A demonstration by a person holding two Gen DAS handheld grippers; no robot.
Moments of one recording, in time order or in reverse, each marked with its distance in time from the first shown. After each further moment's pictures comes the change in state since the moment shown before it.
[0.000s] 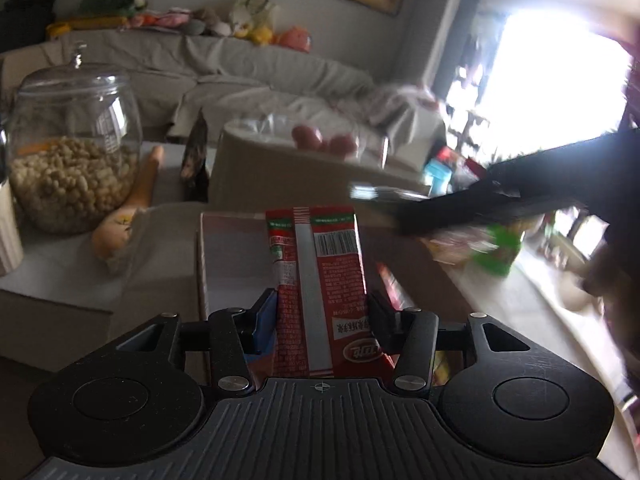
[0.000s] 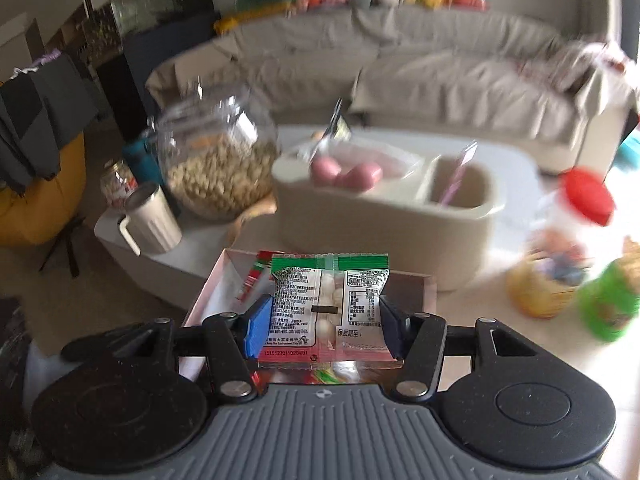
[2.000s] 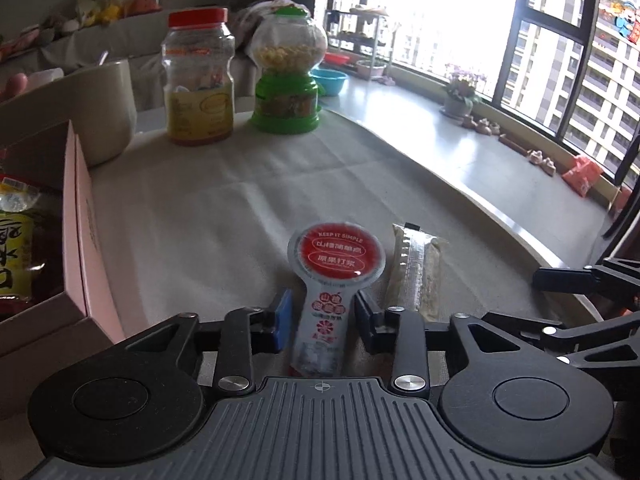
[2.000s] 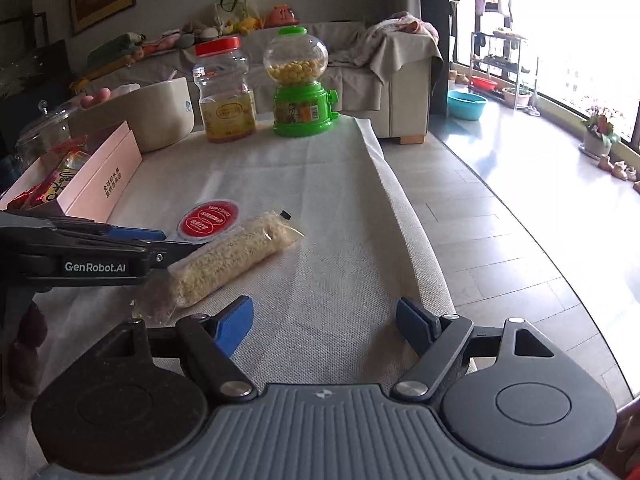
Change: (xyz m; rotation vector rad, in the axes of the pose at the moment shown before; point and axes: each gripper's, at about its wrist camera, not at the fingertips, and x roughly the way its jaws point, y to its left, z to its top) left arm 0.051 -0.234 -0.096 0.328 0.179 -0.166; right arm -0.152 -0.182 -0.298 0.266 -0.190 -0.384
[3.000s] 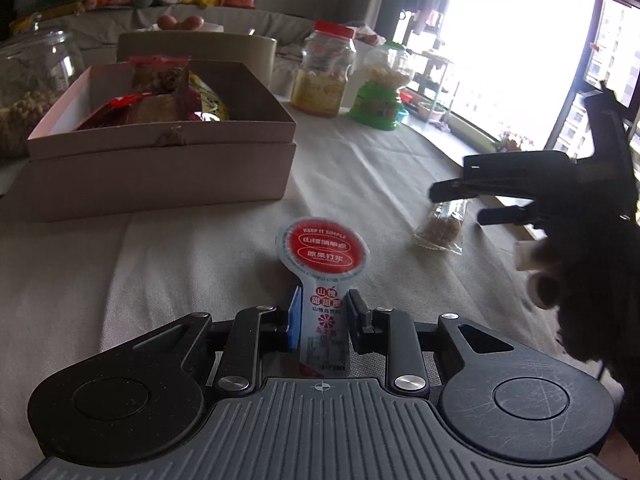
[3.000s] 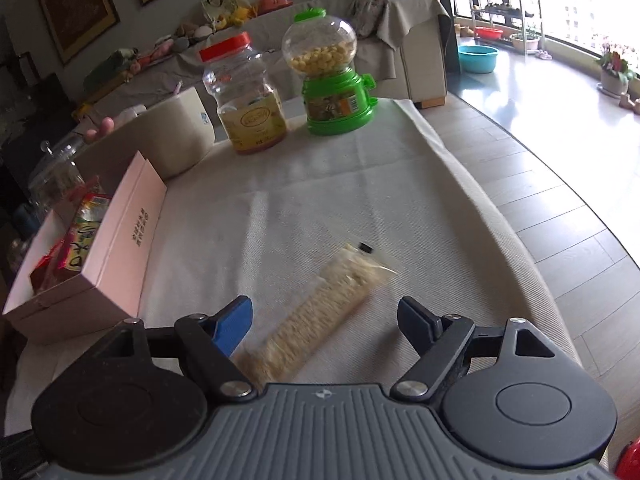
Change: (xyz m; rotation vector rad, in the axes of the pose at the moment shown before) left arm -0.112 0.033 -0.101 -0.249 -0.094 0.090; right arm 0.046 0.046 0.046 0.128 0.089 0.073
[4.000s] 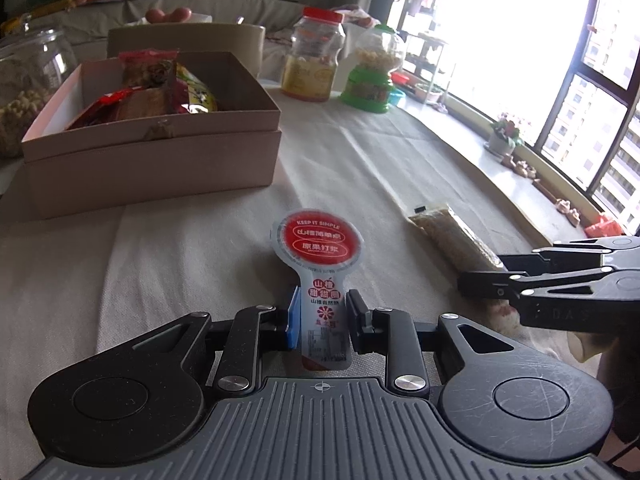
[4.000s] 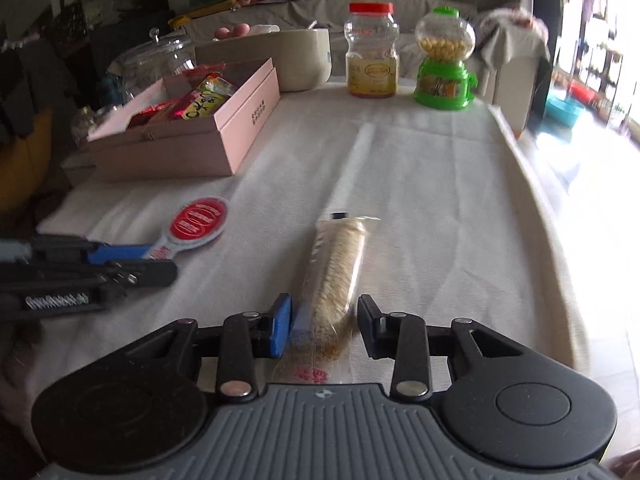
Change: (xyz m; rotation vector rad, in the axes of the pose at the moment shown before) left arm -0.003 -0.009 0.003 0.022 0.068 0.002; right arm -0.075 0.025 -0.079 -0.378 0.017 0.095
